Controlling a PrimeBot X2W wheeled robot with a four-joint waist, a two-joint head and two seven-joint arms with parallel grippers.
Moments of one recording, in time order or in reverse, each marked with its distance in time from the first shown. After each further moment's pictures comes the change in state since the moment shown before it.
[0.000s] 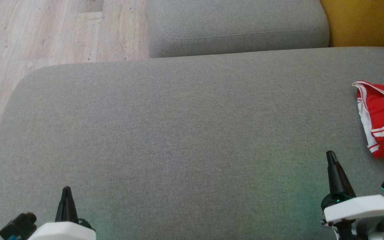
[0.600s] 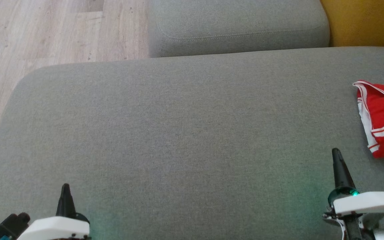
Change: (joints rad) left arm -0.023 -0.029 0.040 0.006 -0.180 -0.042 0.041; right arm -0.032 -0.006 -0.015 0.047 0.198 0.000 0.010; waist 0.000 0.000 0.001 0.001
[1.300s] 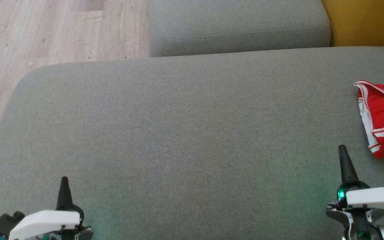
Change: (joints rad) left arm -0.040 -0.033 0.058 0.005 -0.224 -0.051 0.049; right arm -0.049 -0.001 -0.027 0.057 0.242 0.000 0.013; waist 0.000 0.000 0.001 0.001
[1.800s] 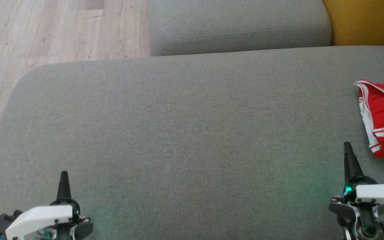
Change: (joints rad) left arm -0.031 -0.029 0.038 0.009 -0.170 -0.039 0.042; right arm -0.036 -0.001 -0.024 0.042 0.182 0.000 0.010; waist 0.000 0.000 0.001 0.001
